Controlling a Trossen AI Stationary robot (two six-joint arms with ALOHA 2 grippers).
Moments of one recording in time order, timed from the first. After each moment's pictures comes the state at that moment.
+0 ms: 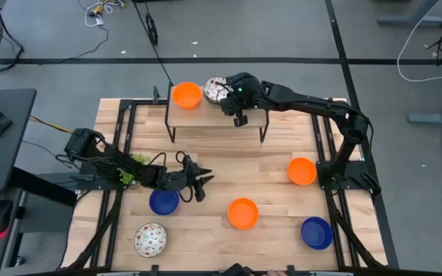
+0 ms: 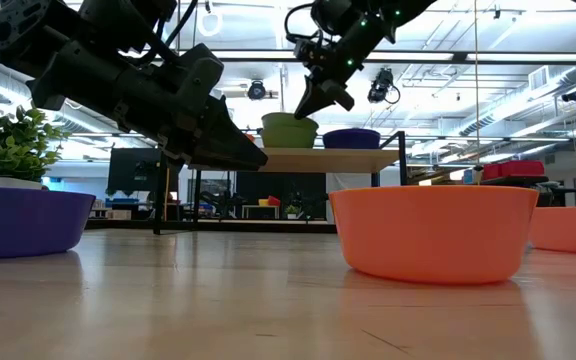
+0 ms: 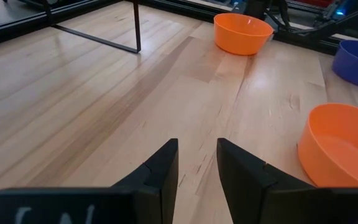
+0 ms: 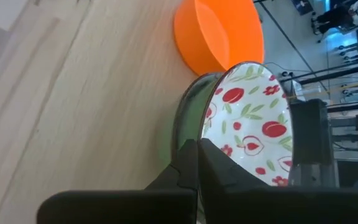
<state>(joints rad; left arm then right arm) -0.27 1.66 0.54 0.71 -0.58 -0.40 -0.41 1.78 1.59 -0.51 0.11 -0.93</state>
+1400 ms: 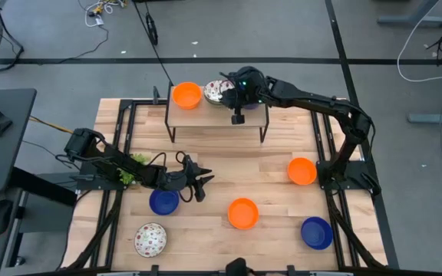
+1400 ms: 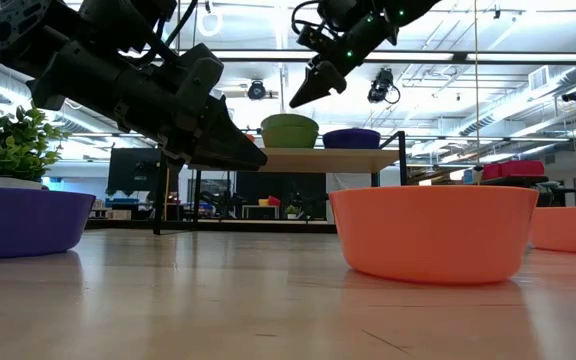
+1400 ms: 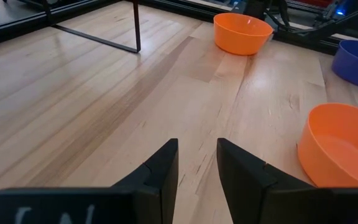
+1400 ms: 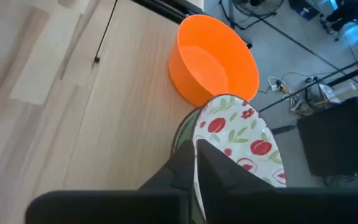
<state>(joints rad) -0.27 1.66 0.54 0.70 -0.58 -0.40 -0.45 1.76 1.59 -0.46 -0.08 -0.71</state>
